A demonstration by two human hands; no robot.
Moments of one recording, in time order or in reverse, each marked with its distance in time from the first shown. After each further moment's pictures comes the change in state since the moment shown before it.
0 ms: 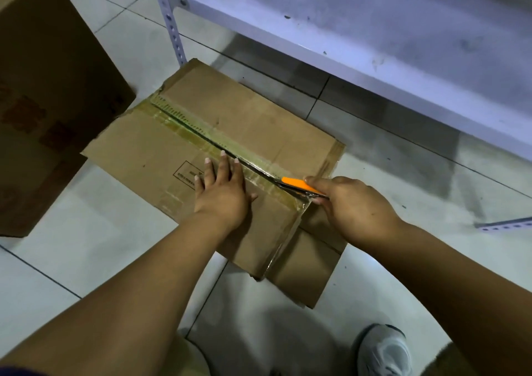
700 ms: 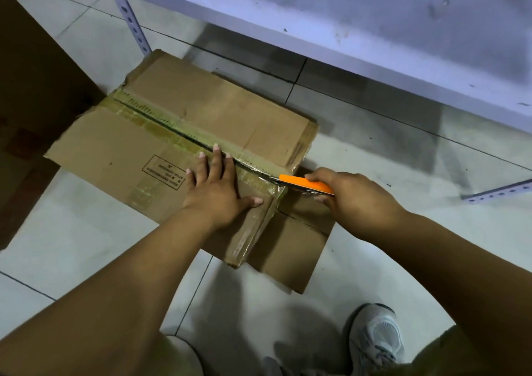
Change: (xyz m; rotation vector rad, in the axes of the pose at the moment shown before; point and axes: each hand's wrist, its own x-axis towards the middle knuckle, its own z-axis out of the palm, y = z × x) left_hand -0.004 0.031 0.016 0.126 -0.048 0.070; right_hand -0.033 0.043 0.002 0.126 -0.028 0.075
